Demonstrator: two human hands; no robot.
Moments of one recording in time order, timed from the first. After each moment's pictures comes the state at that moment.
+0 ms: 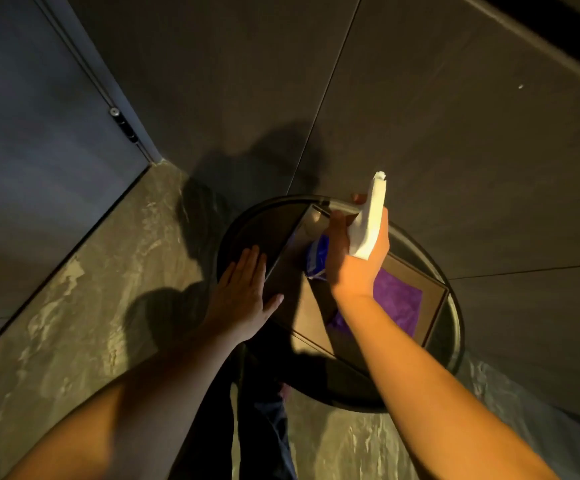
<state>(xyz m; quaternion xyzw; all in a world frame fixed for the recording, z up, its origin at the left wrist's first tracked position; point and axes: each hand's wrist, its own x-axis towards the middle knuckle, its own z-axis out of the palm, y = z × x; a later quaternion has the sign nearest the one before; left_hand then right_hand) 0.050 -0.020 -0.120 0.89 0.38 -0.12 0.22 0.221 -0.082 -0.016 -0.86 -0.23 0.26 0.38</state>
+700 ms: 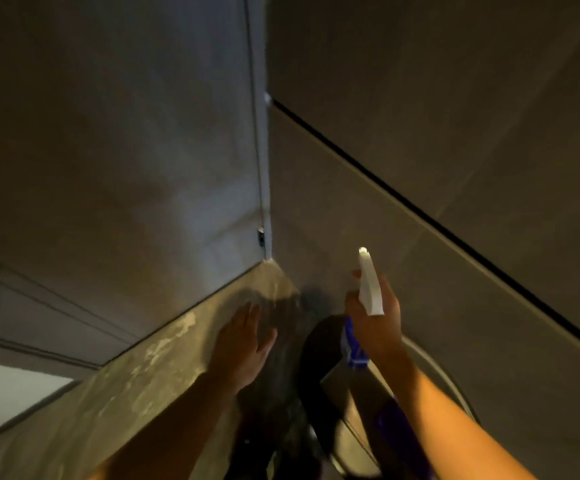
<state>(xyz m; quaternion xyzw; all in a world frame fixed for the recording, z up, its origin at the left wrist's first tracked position) -0.096 0.005 0.138 0.77 0.60 0.05 0.23 0.142 -0.029 0.242 -0.69 -0.43 0.32 0.48</state>
